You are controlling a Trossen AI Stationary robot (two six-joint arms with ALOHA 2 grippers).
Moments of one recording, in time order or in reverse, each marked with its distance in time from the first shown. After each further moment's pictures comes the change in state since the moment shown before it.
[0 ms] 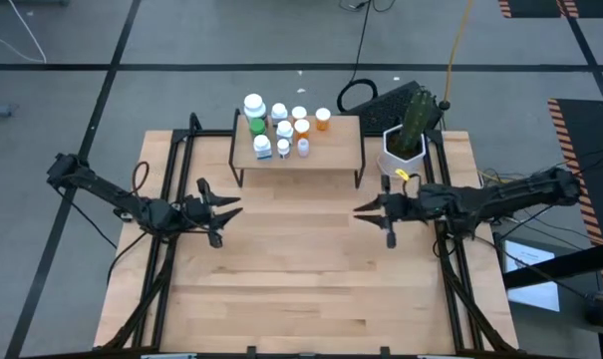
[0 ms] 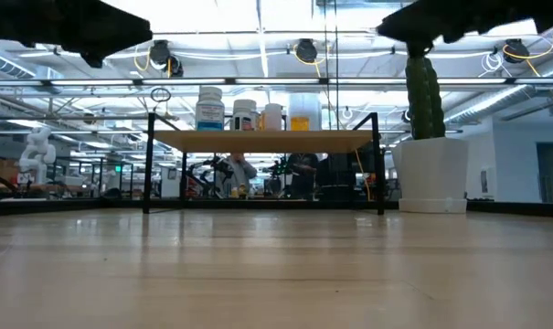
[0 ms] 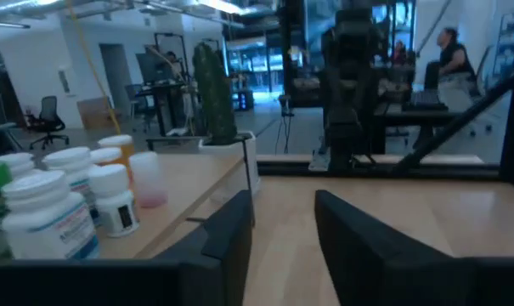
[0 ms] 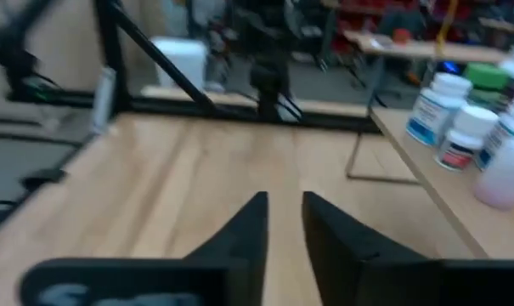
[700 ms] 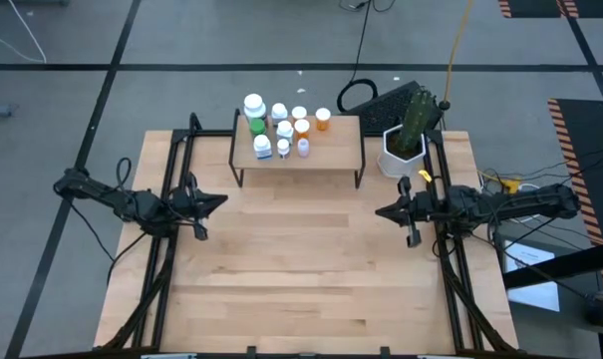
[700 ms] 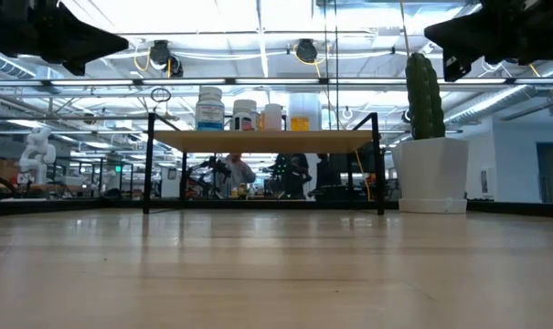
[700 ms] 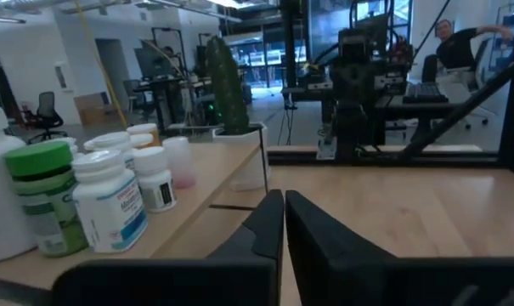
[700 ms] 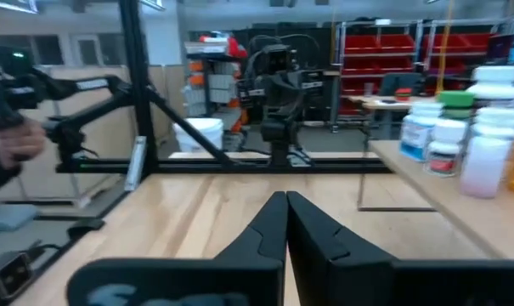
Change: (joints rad) left arm 0.060 -0.425 -0.027 -0.436 0.069 -0.019; right arm -0.047 -0.453 -0.334 0.133 -0.101 0.076
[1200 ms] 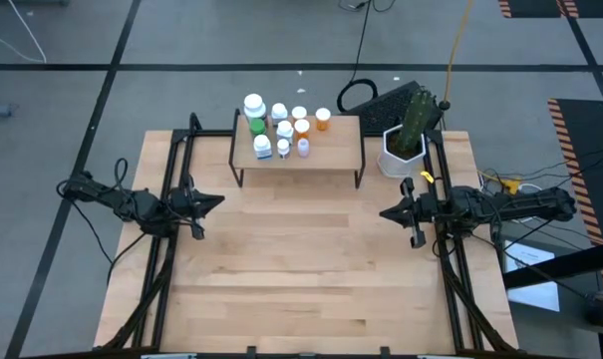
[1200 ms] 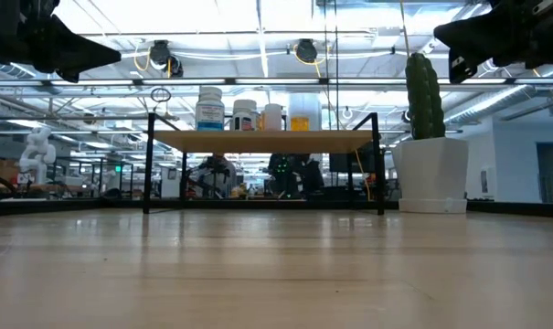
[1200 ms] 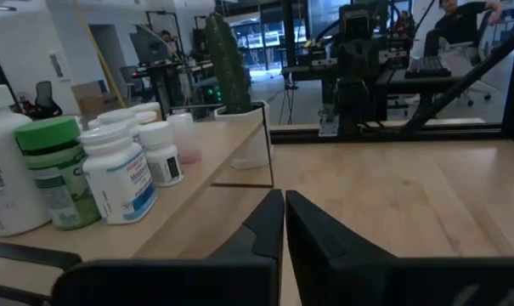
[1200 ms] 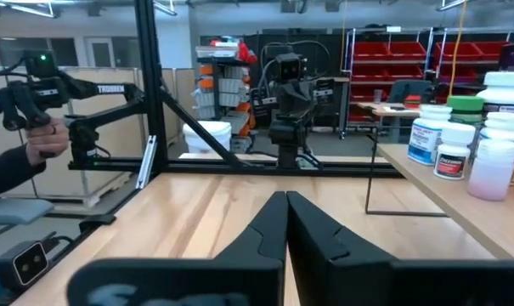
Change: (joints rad) left arm 0.000 -0.116 0.000 -0.192 0.000 -0.016; right arm 0.000 -0.095 -0.038 -0.044 -0.040 -0.006
